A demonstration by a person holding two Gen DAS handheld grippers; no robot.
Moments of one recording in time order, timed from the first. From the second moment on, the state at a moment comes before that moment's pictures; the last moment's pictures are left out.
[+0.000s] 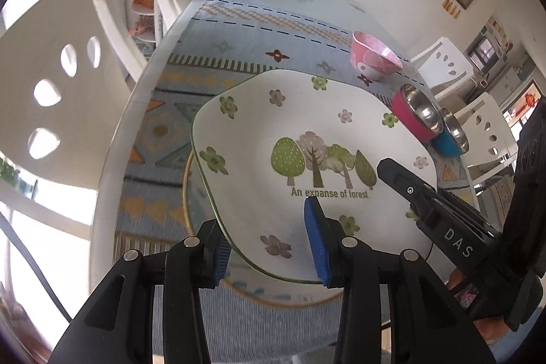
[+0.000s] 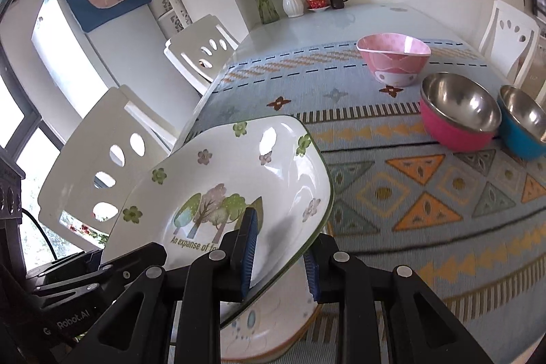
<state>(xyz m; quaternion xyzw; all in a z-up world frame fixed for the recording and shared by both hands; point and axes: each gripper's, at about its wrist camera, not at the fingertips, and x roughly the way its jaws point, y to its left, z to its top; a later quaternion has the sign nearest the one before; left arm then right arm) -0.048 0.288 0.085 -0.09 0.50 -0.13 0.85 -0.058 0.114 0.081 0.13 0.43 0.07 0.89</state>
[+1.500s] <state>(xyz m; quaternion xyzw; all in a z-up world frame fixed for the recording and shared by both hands) -0.063 0.296 0.067 -0.09 0.52 -0.13 0.84 -0.082 0.131 0.055 0.14 0.46 0.04 0.88</state>
